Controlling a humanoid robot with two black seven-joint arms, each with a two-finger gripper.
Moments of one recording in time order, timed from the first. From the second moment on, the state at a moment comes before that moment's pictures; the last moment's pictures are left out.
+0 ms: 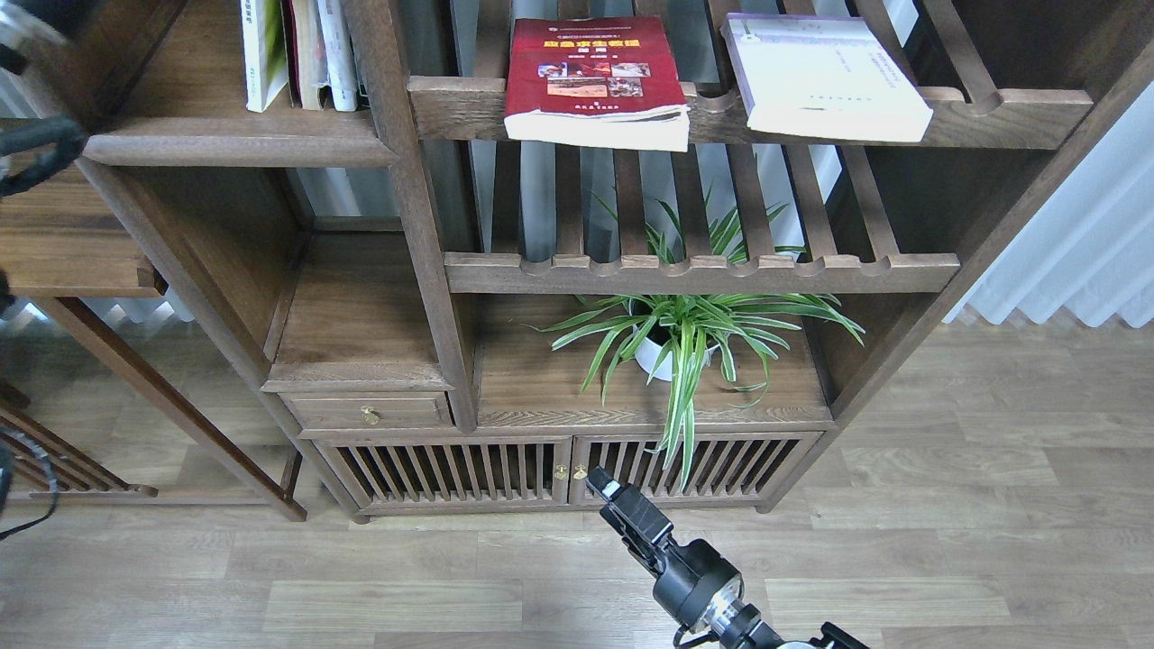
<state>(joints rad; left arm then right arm) -0.81 0.48 -1.37 -1.09 0.65 -0.49 -0.09 -0.03 0.02 0.85 0.93 0.05 0.58 0.00</state>
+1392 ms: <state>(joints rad) 0.08 0.24 -1.61 -1.35 0.51 -0.49 -0.04 -0.04 0.02 0.92 0.95 0.06 0.58 0.00</state>
